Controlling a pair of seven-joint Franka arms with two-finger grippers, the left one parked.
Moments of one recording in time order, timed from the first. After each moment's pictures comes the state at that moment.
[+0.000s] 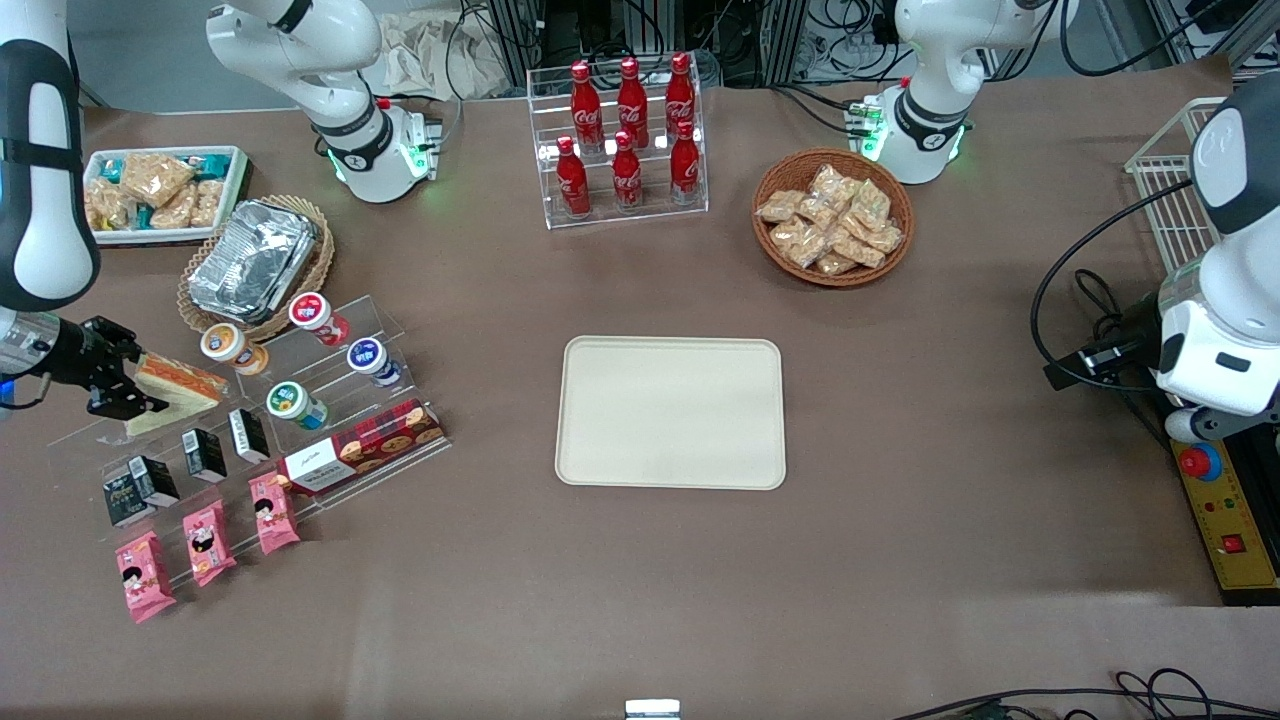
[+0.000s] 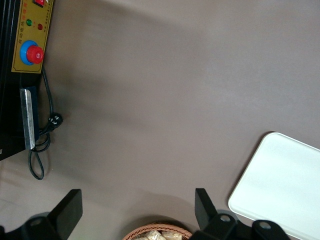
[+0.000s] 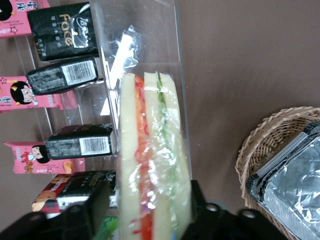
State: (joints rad) arm 0.01 0.13 -0.41 -2.05 0.18 2.11 0.70
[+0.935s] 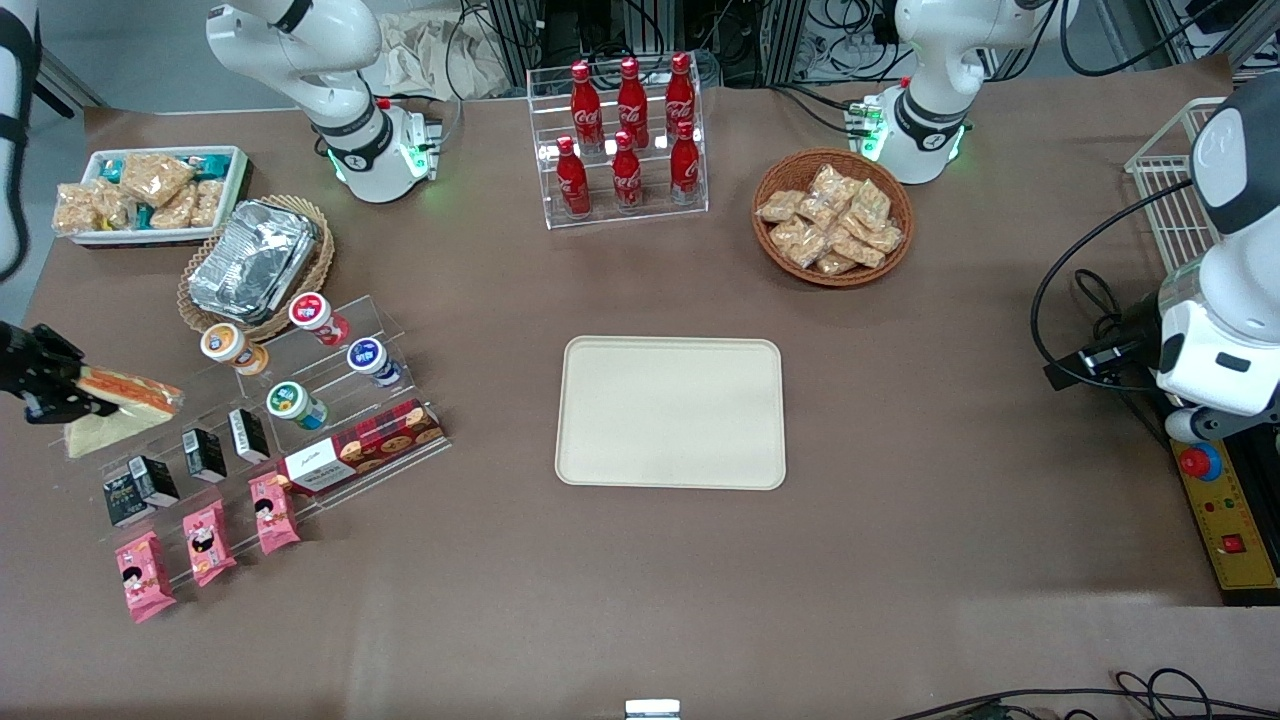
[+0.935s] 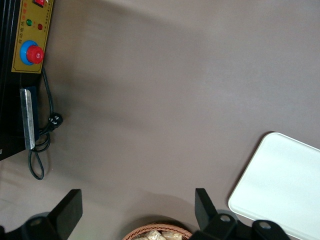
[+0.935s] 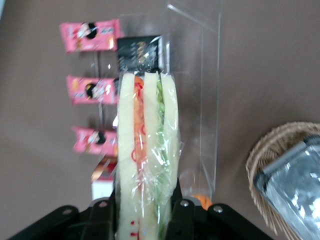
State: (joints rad) arm 0.03 0.12 -0.40 -1.77 0.19 1.87 0.66
